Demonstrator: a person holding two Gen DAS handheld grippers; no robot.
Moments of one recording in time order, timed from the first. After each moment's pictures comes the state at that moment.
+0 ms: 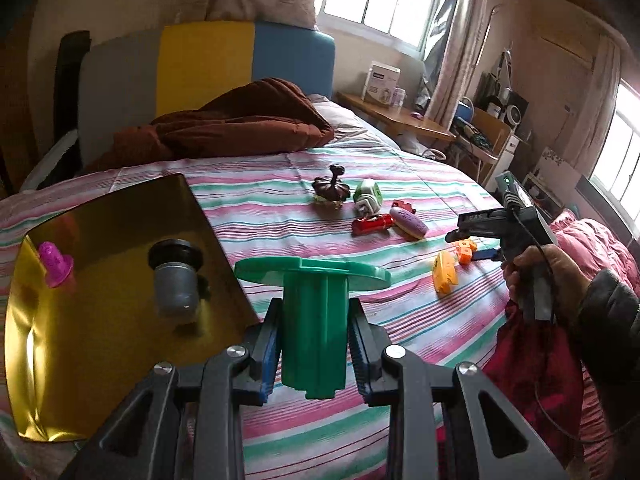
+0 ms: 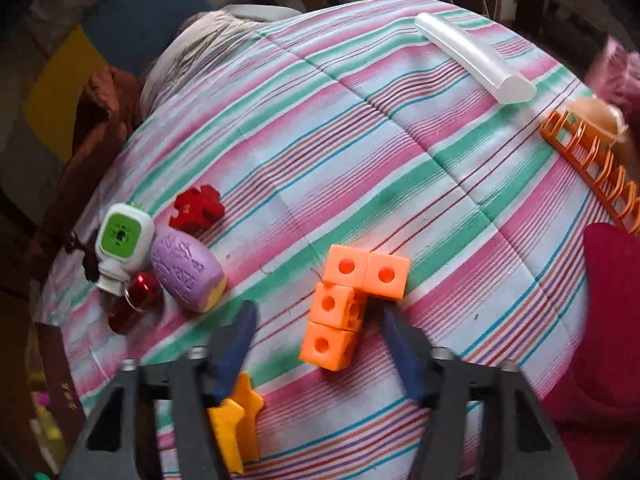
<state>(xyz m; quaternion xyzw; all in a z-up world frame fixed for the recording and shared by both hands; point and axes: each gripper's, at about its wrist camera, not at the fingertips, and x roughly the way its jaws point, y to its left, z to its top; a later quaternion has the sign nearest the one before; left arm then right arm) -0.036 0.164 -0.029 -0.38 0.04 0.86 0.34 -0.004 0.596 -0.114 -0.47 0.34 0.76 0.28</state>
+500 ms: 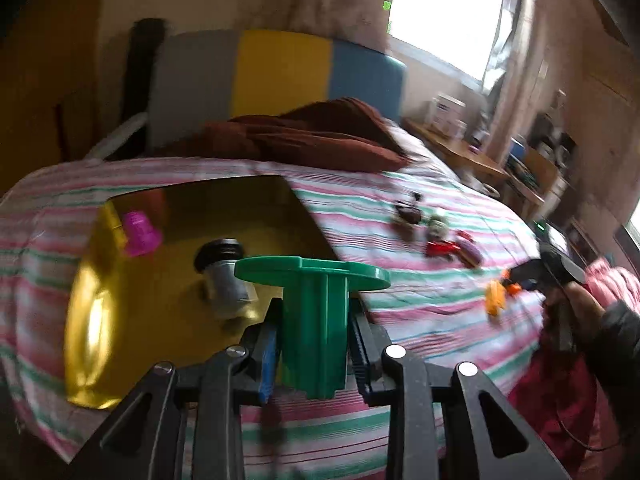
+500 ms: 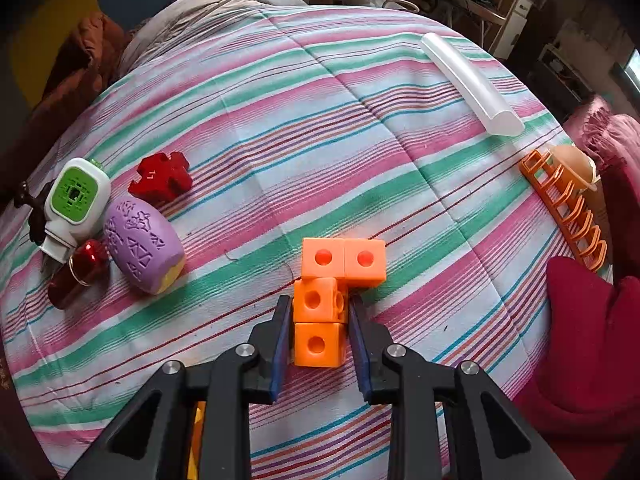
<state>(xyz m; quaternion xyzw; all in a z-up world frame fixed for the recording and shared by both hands) -0.044 0.074 -0.022 -0.37 -0.01 0.90 0.23 -0.013 0.581 -0.119 -0.53 0.23 0.75 0.33</state>
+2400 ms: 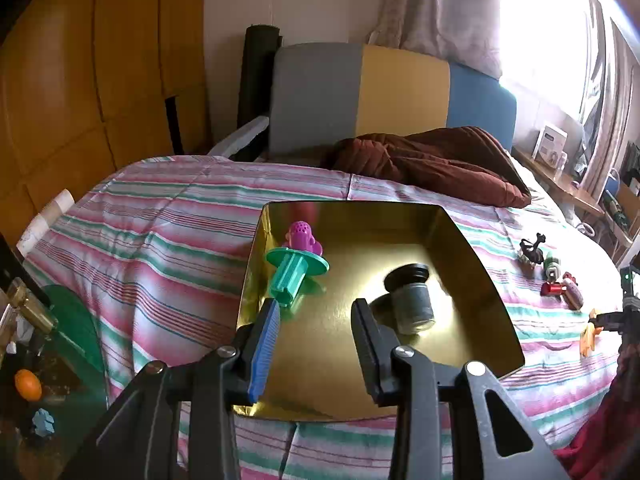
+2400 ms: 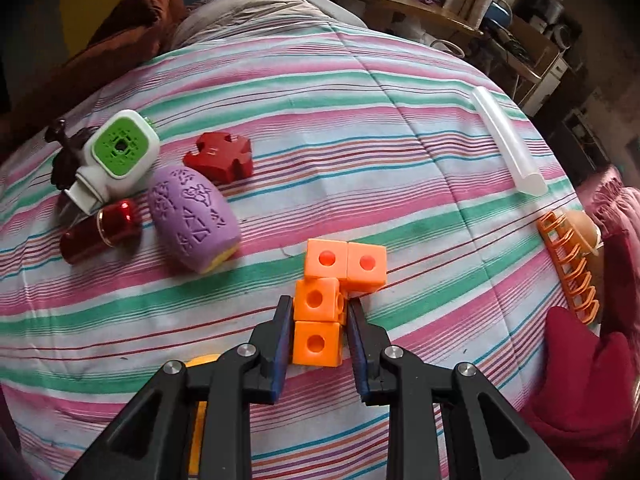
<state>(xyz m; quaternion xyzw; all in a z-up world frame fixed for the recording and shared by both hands) -0.059 -0.011 -0.006 -0.36 0.00 0.93 0.05 -0.039 0.534 -0.117 -0.54 0.13 0.78 0.28</state>
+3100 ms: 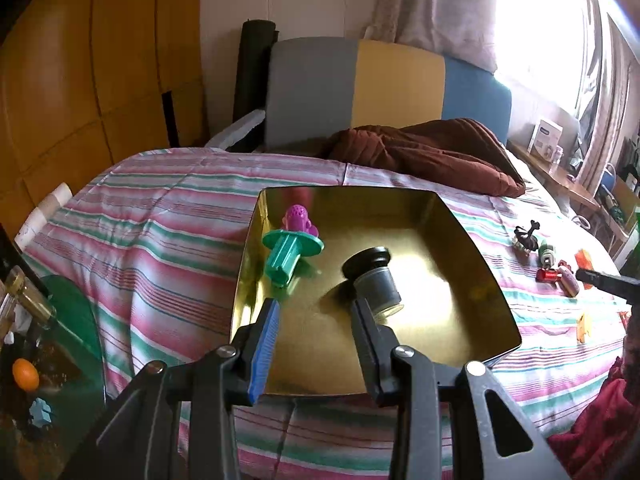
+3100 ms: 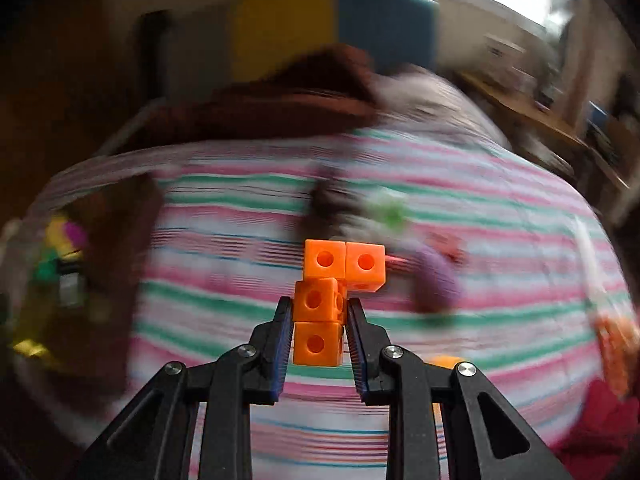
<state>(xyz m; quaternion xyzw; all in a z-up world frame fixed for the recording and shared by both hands) -0.046 -0.013 -0.017 -0.37 -0.01 0.93 0.05 -0.051 0.377 -0.034 -0.43 0.05 0.90 0.06</state>
